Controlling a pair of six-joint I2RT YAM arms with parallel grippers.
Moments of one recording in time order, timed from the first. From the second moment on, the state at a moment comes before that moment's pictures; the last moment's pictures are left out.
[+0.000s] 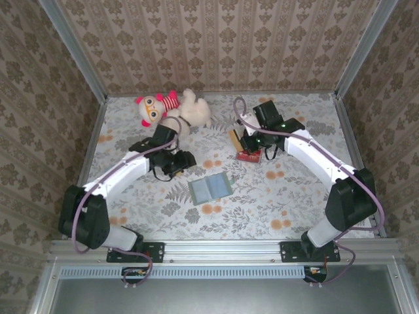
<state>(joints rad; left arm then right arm) -0.43 1.38 0.99 -0.69 0.31 -0.77 0.38 1.60 1.37 -0.73 -0.18 -0.17</state>
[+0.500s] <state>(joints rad) -0.31 1.23 0.91 -0.74 0.26 -0.75 0.31 1.89 1.58 -0.91 -0.08 -0.74</state>
